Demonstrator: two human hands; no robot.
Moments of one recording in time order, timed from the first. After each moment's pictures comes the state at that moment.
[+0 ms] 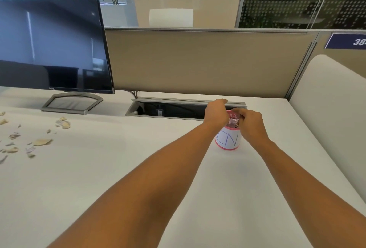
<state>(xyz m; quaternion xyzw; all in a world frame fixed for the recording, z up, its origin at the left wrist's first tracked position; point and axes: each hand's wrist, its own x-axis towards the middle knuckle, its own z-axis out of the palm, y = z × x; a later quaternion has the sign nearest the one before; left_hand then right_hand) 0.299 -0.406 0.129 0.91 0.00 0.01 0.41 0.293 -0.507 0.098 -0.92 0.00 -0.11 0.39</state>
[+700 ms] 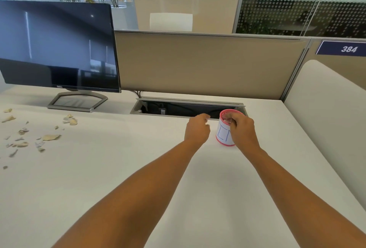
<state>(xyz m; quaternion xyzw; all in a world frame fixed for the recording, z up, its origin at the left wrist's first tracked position) 0.262 -0.351 0.088 0.91 0.02 0.05 0.42 0.250 -0.475 0.099 -0.92 0.01 -0.14 0.36</state>
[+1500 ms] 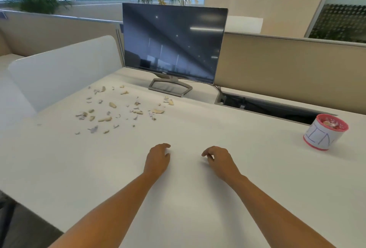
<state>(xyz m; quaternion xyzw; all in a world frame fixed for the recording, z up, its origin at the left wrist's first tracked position) 0.048 0.005 0.004 0.91 0.22 0.08 0.34 0.113 -0.194 0.017 -0.92 -0.22 0.06 0.32</state>
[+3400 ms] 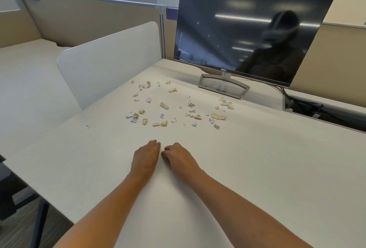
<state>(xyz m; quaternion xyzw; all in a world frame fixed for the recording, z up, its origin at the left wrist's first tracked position) 0.017 0.252 -0.007 0.97 0.20 0.07 0.07 0.066 0.133 0.015 -0.87 -0.45 0.10 0.15</state>
